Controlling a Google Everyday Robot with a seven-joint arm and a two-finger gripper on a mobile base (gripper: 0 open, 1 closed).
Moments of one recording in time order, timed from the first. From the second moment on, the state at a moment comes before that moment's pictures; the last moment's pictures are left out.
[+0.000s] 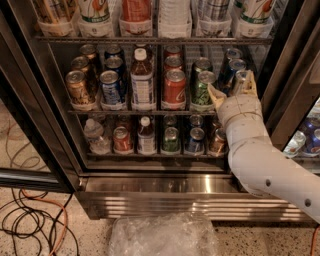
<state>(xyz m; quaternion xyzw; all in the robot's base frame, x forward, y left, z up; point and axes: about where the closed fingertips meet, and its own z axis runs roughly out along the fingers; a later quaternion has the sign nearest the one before) 0.623 -0.199 0.905 -0.13 0.66 -0.18 0.72</state>
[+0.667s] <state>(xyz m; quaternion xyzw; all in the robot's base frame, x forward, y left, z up) 0.623 -0.214 0.923 -0.11 0.64 -0.21 0.73</state>
